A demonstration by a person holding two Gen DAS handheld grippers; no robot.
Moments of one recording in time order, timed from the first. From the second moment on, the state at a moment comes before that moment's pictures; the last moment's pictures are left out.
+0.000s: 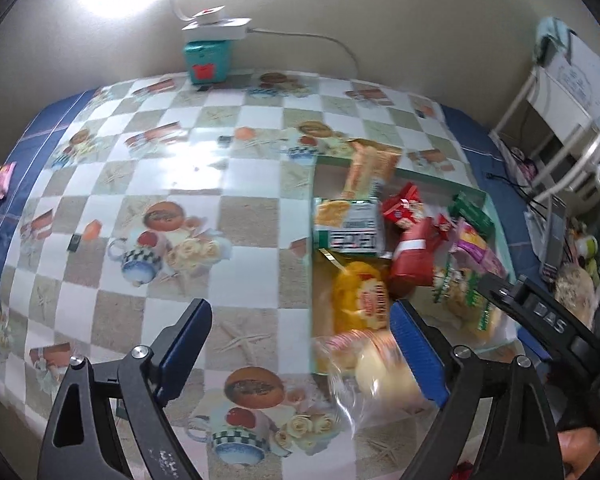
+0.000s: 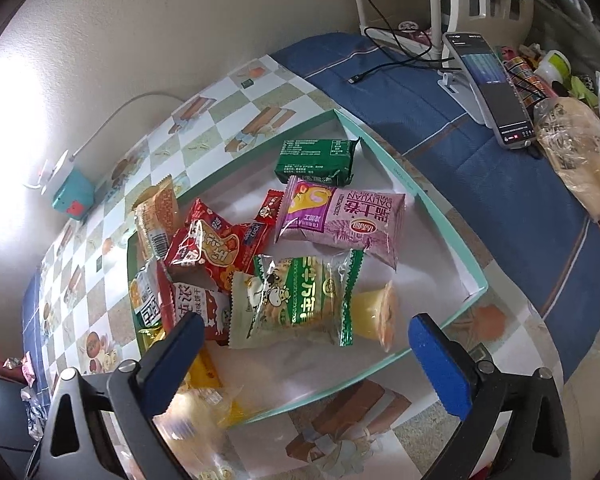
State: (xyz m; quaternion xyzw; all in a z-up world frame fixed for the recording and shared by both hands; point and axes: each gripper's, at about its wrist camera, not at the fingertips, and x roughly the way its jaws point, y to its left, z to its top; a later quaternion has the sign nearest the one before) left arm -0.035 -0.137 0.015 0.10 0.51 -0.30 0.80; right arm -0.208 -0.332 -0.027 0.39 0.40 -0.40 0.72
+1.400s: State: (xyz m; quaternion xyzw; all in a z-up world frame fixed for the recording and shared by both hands) left arm -0.116 -0.168 -0.023 0.17 0.59 -0.37 0.70; right arm -0.255 -0.320 -0.024 0.43 0.39 -0.41 0.70
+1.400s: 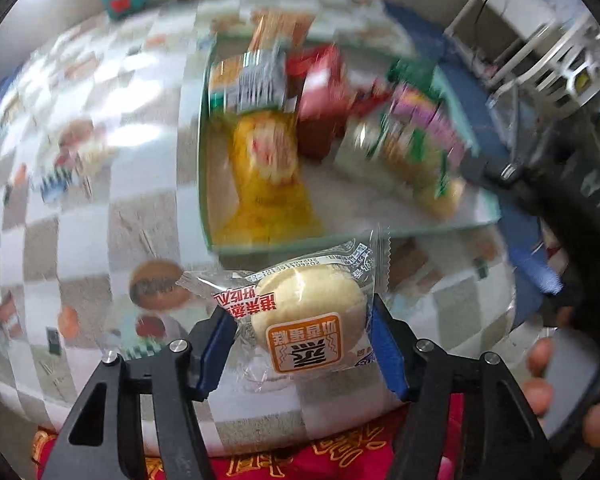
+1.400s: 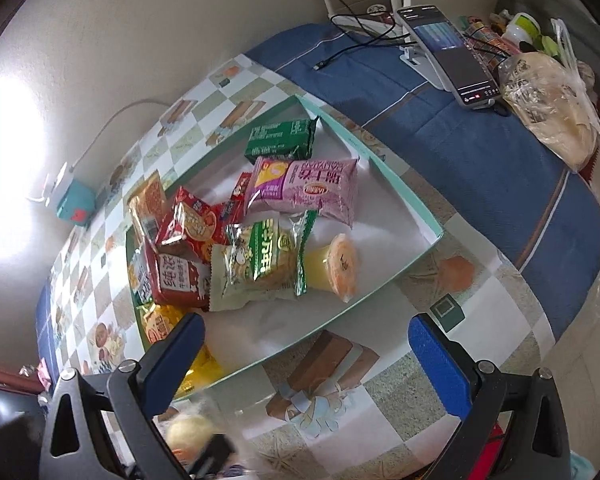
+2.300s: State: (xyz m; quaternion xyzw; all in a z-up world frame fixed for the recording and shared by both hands) left arm -0.075 -0.164 -0.008 0.16 0.54 -0.31 0.77; right arm -0.259 -0.322 -0.026 0.45 0.38 -0.41 0.70
